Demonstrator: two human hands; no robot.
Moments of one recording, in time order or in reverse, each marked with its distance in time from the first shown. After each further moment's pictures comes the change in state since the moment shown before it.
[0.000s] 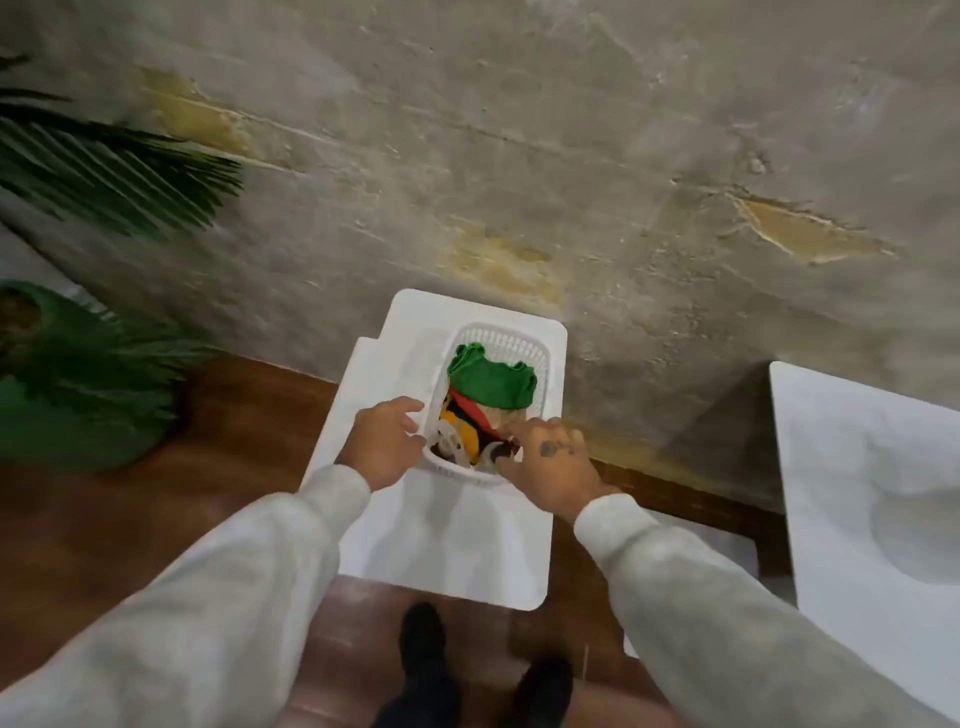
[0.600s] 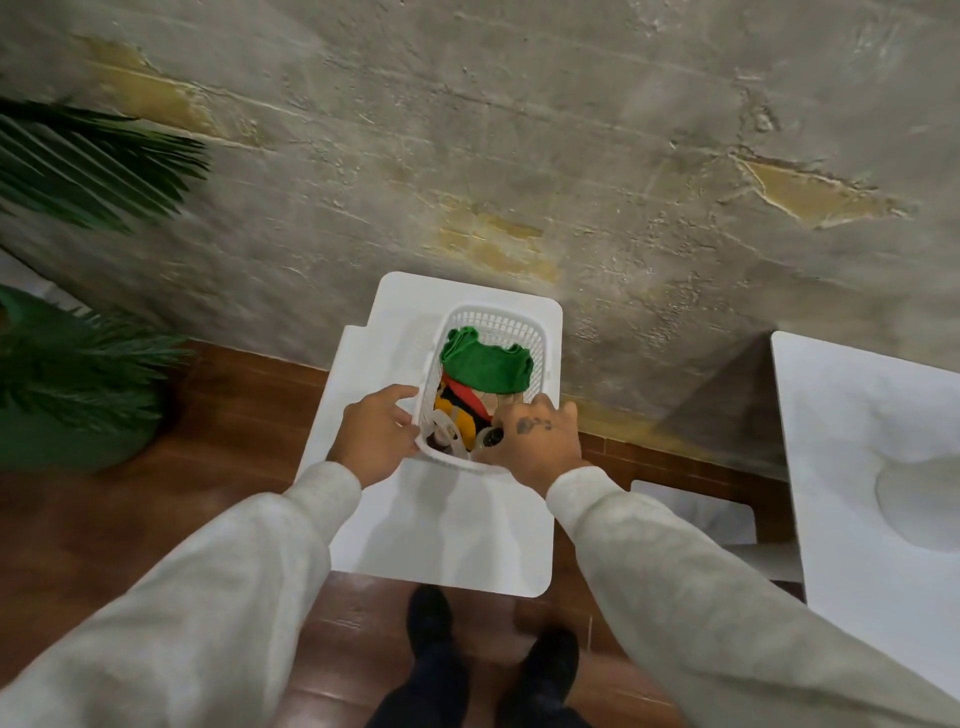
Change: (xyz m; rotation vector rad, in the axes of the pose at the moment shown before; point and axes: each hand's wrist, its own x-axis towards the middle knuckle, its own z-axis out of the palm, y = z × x) left_hand 0.012 -0.005 0.001 -0.081 -0.002 -0.034; right_hand 0.029 -0.006 0.016 -0.173 -0.004 0.094
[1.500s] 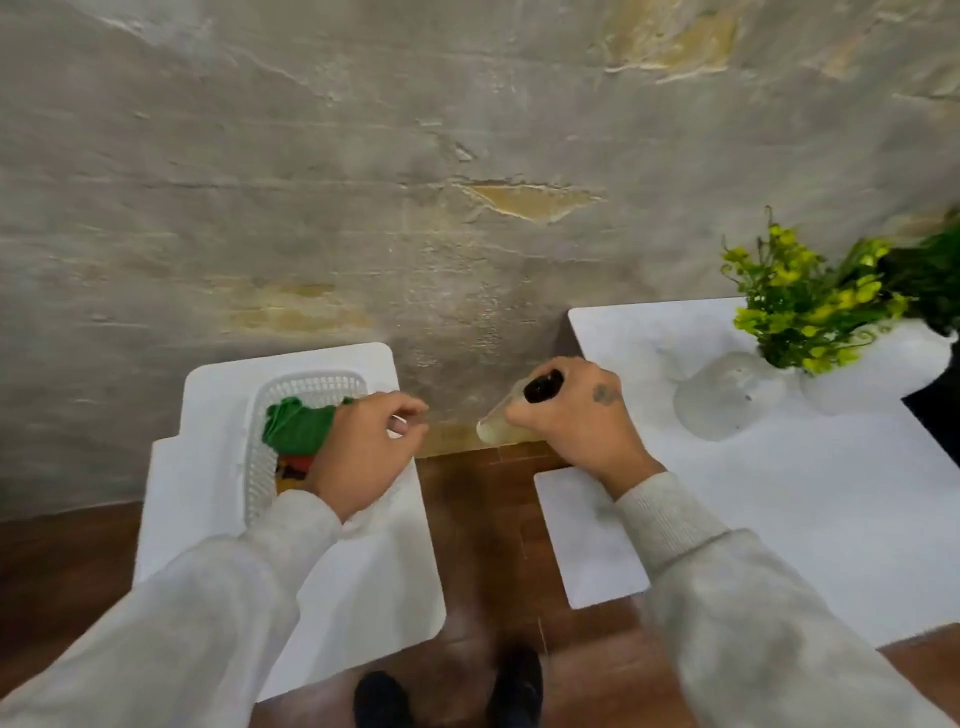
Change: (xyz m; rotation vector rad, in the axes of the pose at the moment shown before) left_hand -0.030 0.141 0.097 0.215 -0.133 0.619; right_hand -0.120 0.154 -0.096 0.775 0.493 0.378
